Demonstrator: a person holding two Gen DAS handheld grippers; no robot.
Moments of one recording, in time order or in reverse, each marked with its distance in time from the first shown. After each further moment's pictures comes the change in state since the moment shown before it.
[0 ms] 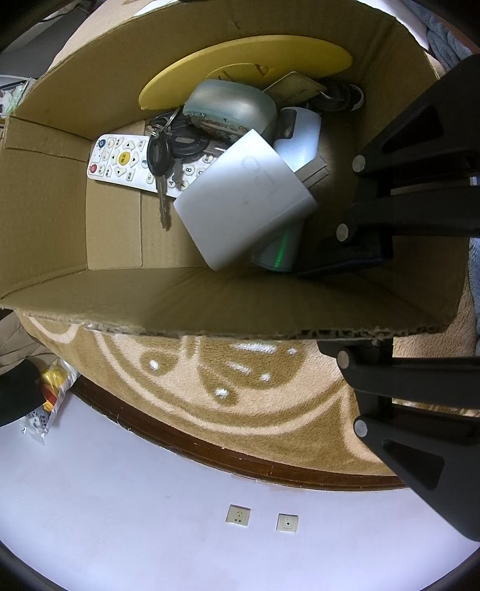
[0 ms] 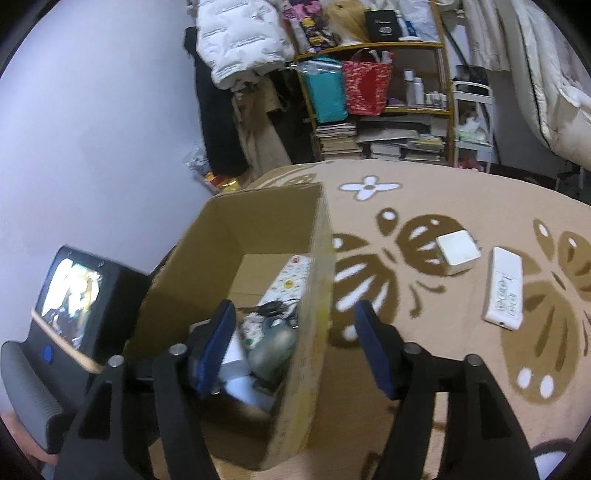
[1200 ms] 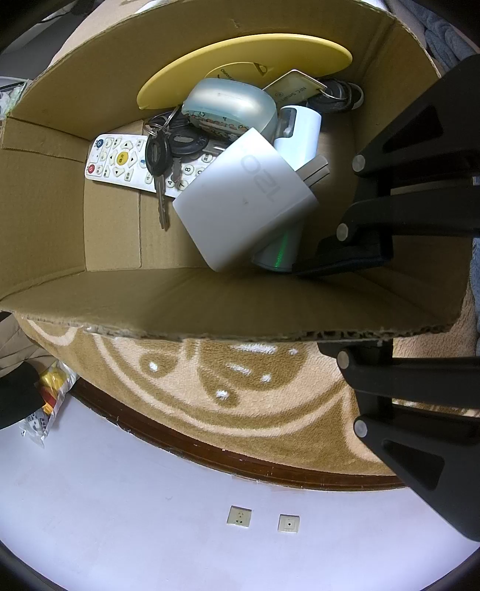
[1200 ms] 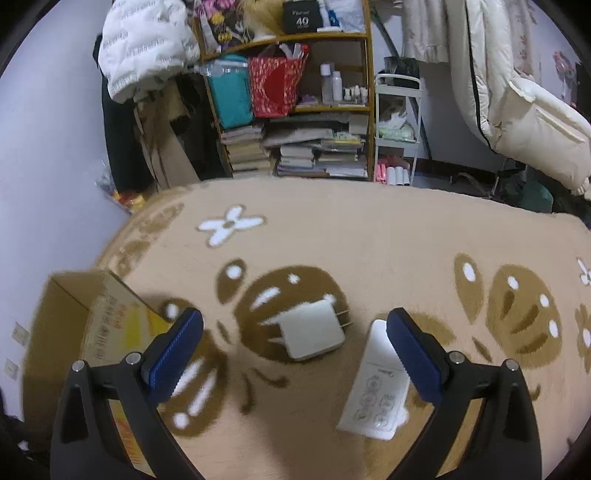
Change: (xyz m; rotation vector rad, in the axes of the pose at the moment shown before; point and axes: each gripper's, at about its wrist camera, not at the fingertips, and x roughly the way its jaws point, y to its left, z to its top) left arm 0.002 0.002 0.002 0.004 0.005 -0.004; right arm 0.051 -0.125 0.077 0.052 0.036 -0.283
